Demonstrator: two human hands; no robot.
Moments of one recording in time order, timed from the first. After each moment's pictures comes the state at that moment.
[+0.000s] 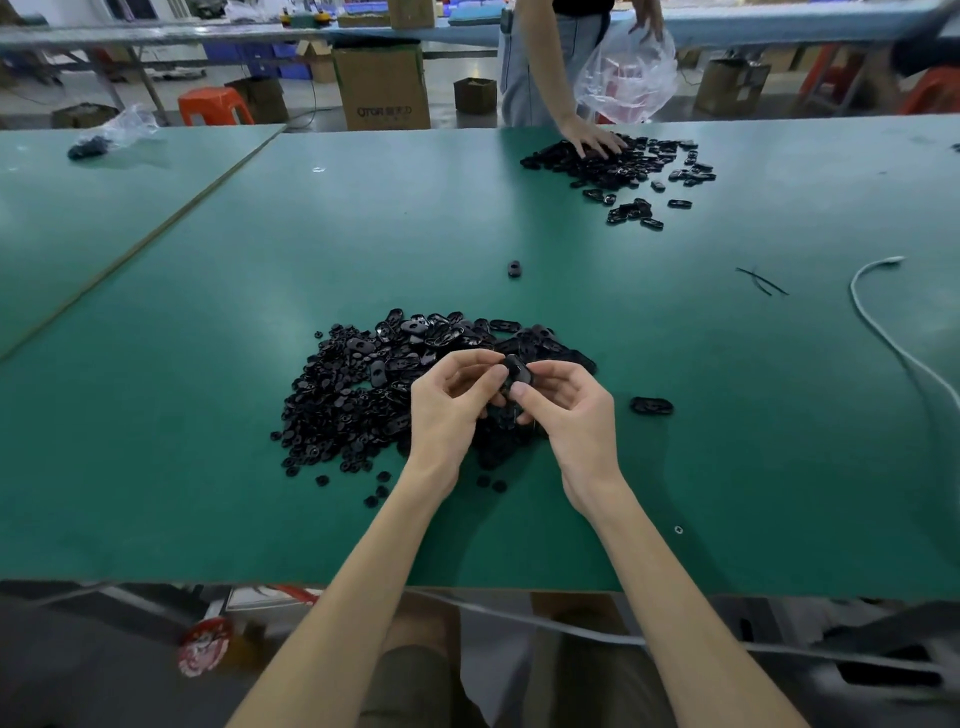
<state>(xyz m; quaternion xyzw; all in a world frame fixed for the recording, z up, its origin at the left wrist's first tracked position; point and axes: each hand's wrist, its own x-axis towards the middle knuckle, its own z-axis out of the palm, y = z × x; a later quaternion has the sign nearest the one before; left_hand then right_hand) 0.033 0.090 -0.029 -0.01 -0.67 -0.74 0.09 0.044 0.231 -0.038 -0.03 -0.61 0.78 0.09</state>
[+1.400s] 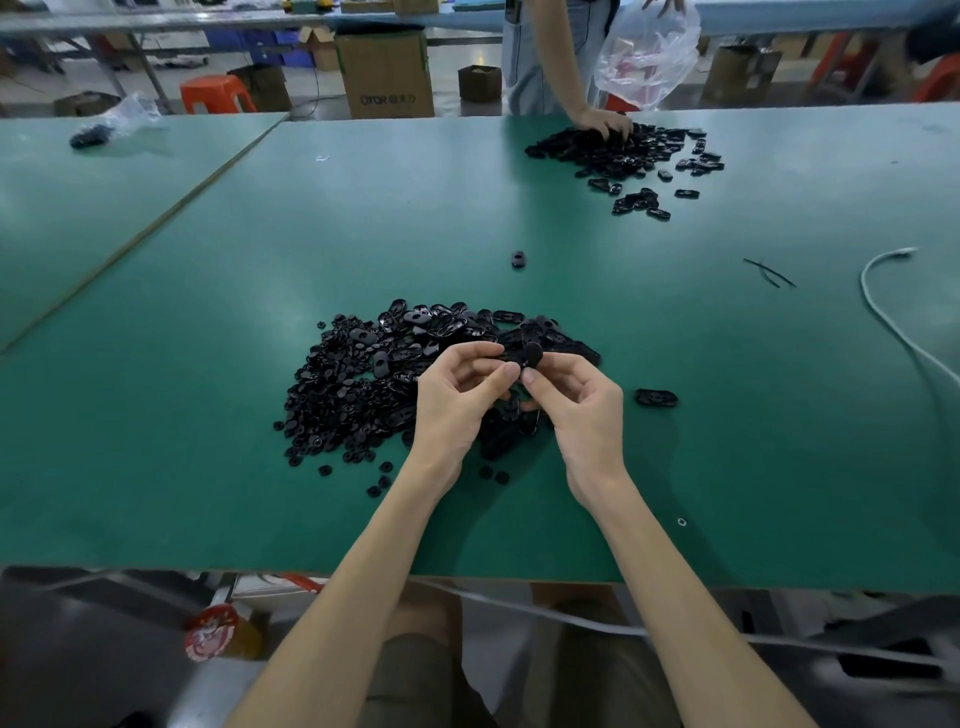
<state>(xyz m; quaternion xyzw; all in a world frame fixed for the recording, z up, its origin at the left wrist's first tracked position) 0.033 0.091 -0.033 -0.04 -0.64 -0.76 0.07 0.043 0.232 -0.043 -0.01 -0.62 0.77 0.11</state>
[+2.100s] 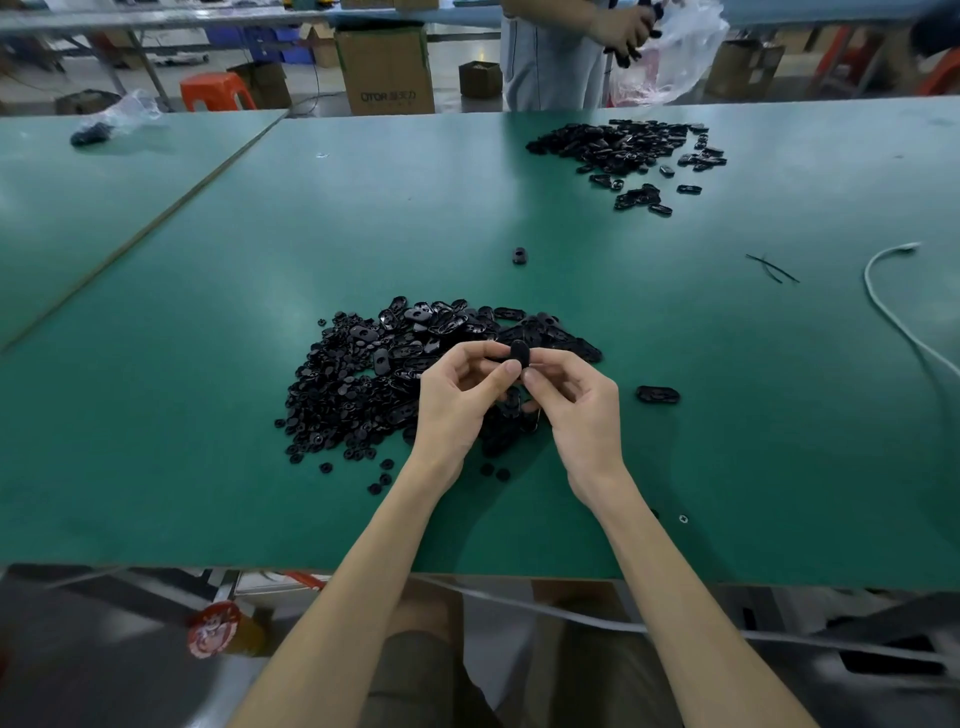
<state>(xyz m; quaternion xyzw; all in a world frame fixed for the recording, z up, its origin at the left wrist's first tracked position) 0.034 0.091 -0.034 -0.05 -0.67 -0.74 0.08 0.046 0.231 -0.036 0.02 -0.67 0.73 0.12</state>
